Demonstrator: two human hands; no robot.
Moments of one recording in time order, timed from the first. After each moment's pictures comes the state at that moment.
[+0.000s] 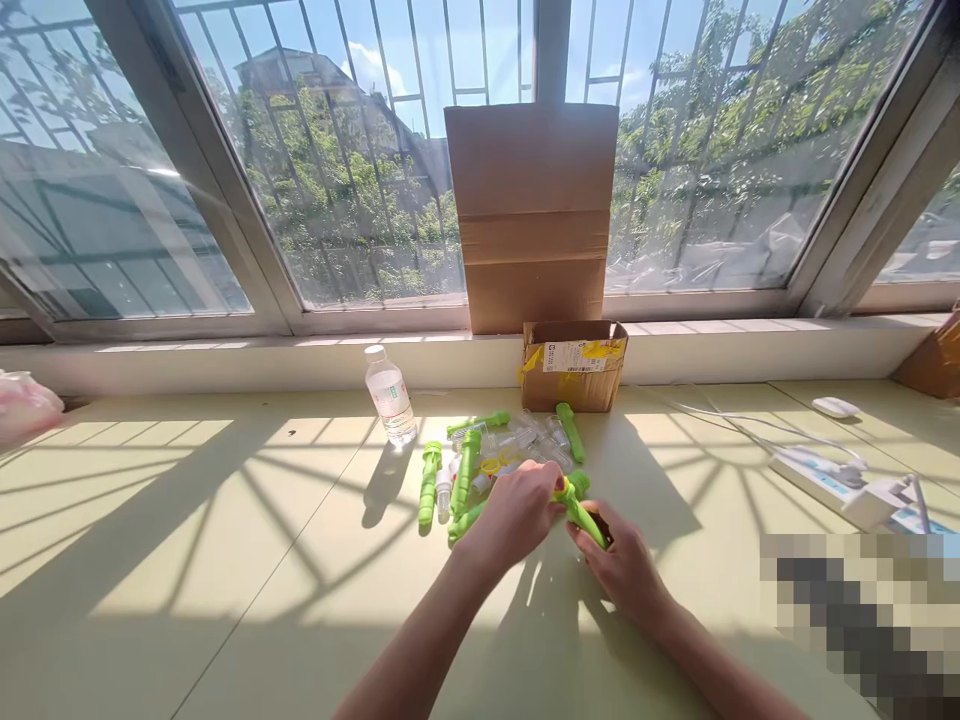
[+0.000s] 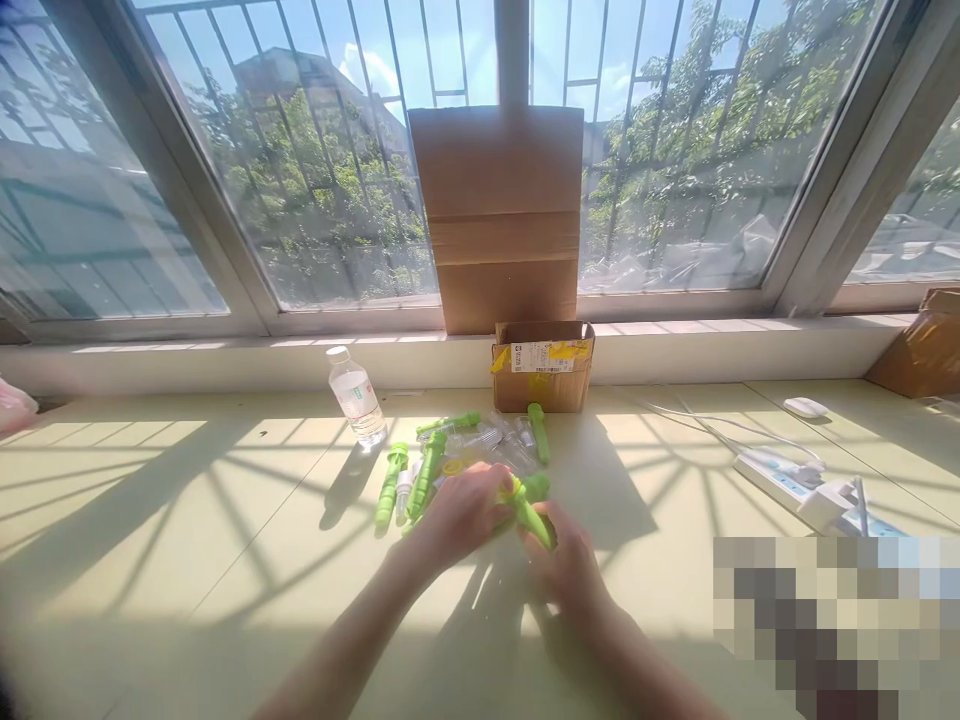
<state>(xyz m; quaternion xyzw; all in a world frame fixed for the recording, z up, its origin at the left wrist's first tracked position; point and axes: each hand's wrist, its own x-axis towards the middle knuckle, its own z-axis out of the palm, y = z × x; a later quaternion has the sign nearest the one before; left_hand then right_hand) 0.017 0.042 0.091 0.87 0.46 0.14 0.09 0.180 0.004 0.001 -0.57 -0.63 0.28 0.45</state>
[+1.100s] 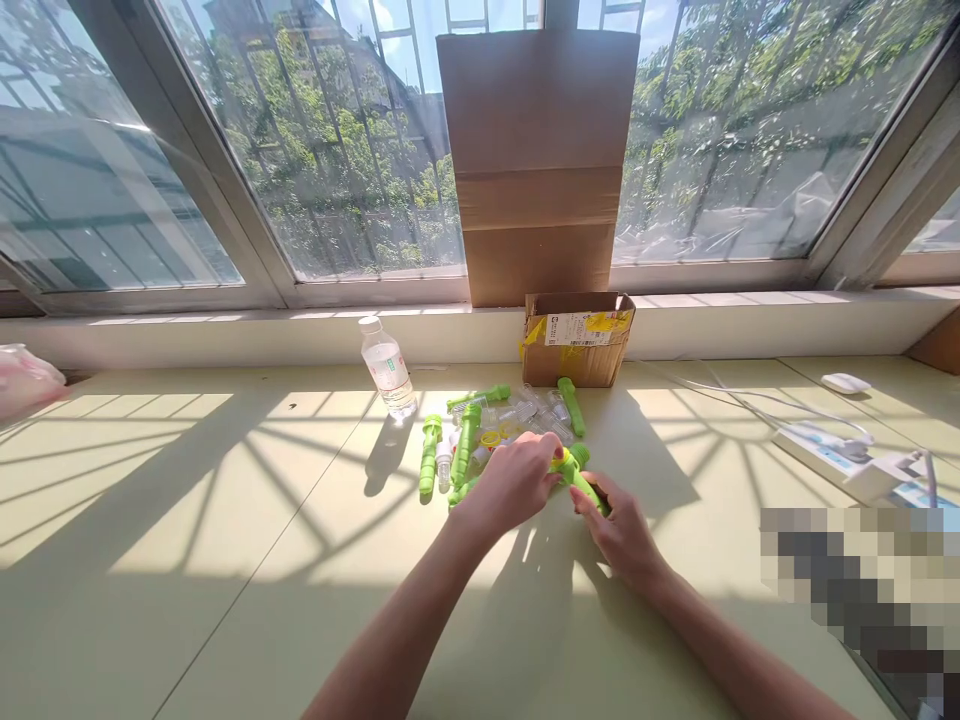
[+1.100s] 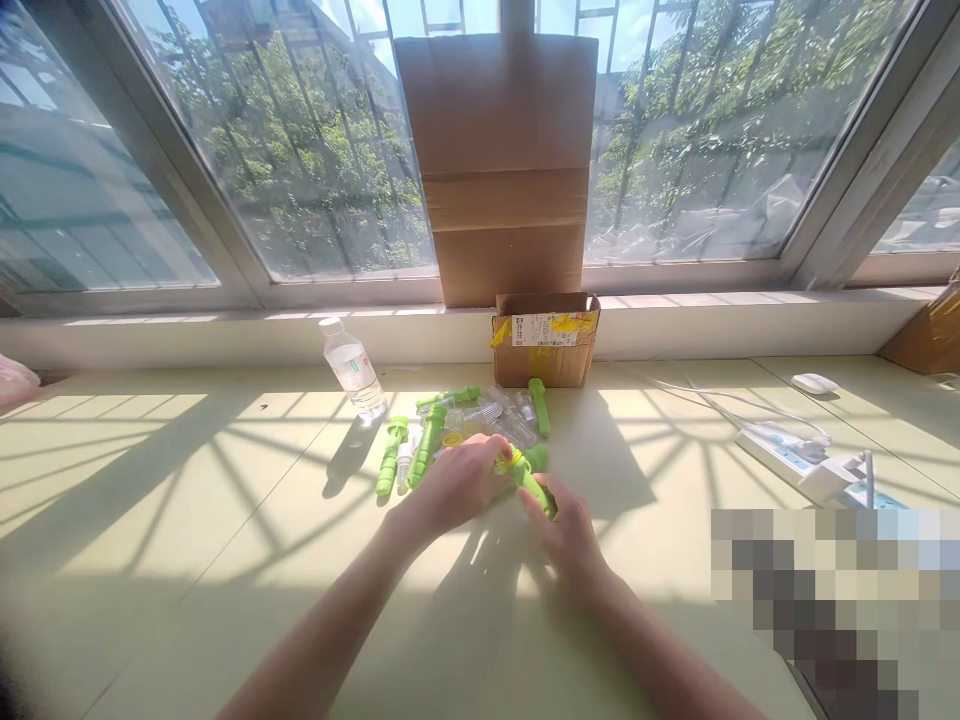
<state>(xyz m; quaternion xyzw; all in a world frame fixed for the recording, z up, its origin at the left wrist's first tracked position) 0.016 0.041 0.096 0.88 0.45 0.14 0.07 0.183 0.005 0.000 -0.56 -0.62 0.30 0.46</state>
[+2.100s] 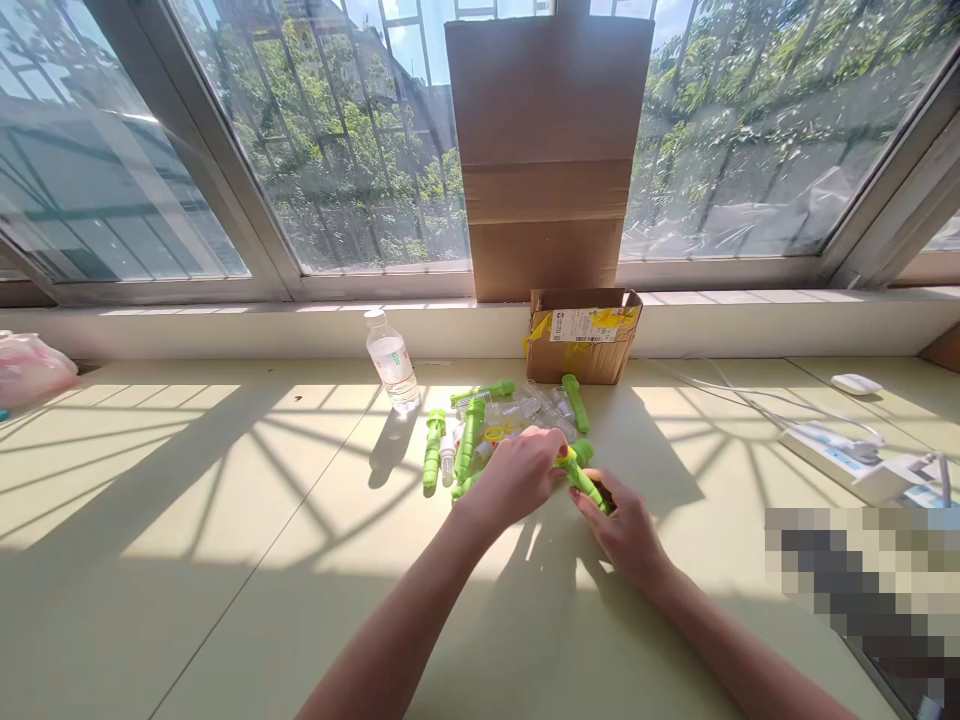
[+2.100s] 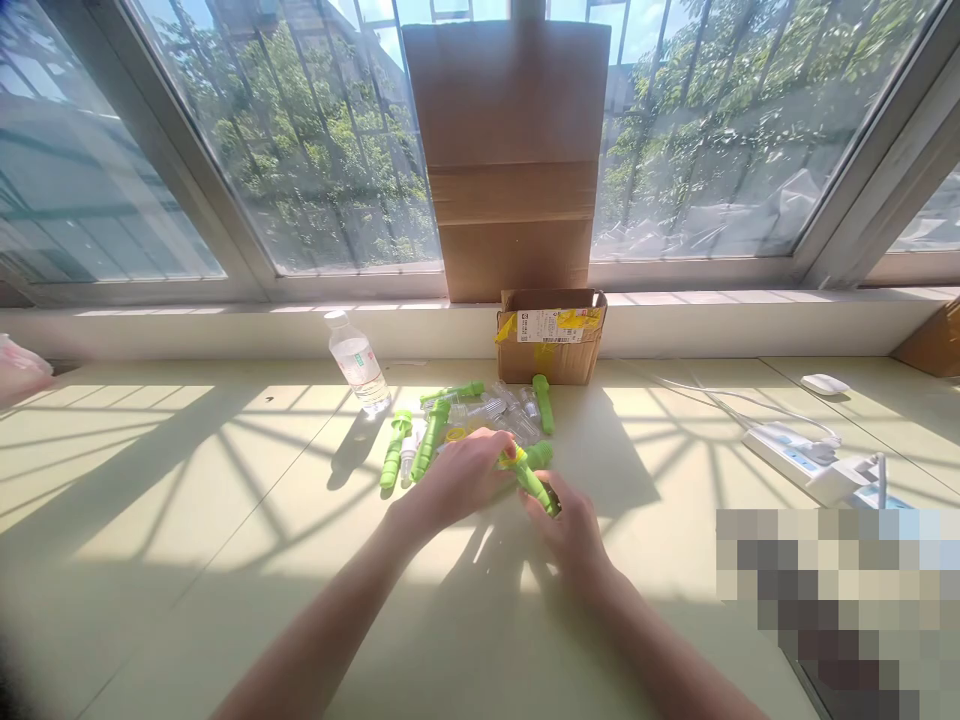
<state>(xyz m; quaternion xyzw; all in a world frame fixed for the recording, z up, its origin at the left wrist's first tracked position) 0.016 0.041 0.099 0.88 0.44 0.15 0.06 0.184 0.002 -0.001 -0.57 -0.64 0.25 0.44</state>
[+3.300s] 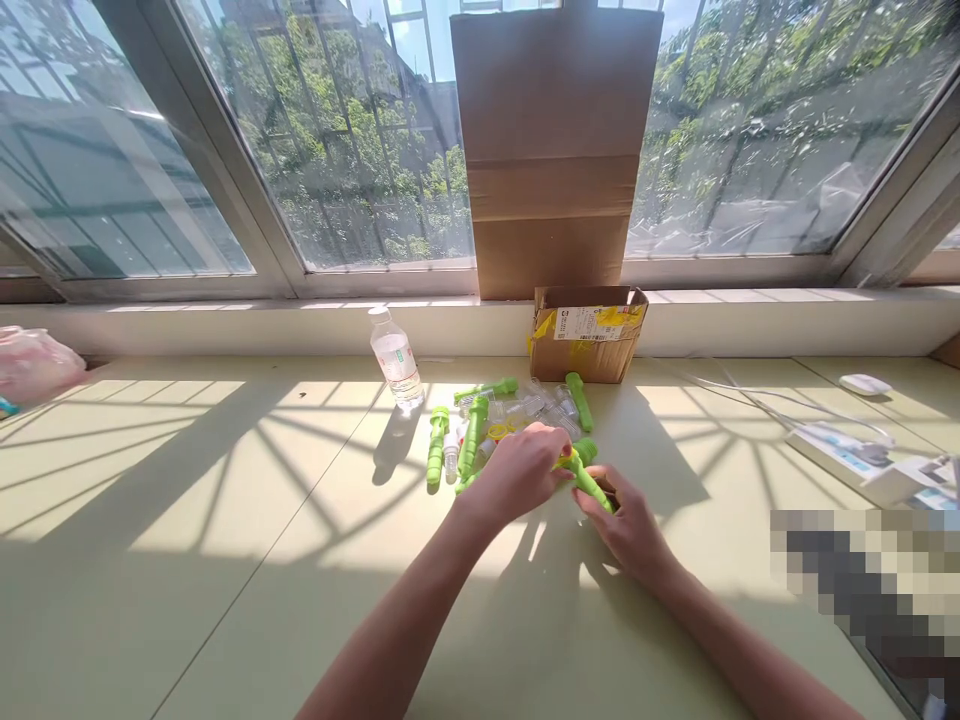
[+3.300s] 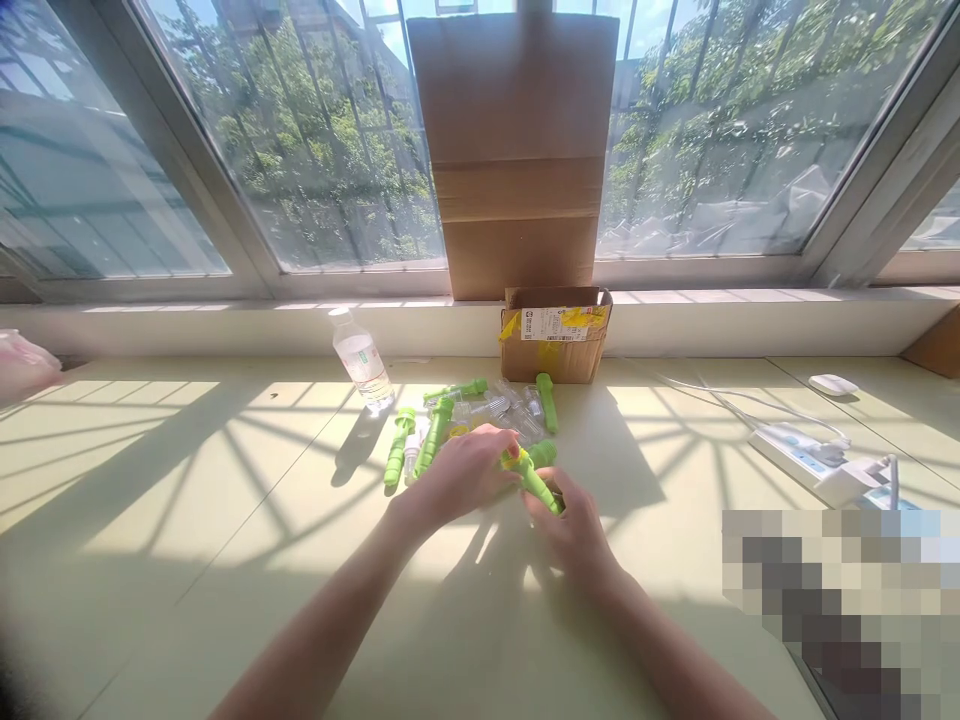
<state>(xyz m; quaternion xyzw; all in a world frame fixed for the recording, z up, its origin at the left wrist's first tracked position) 0.015 0.041 0.104 0.89 0.42 0.14 0.08 0.183 0.002 0.004 -0.53 -0.61 0.35 0.47</state>
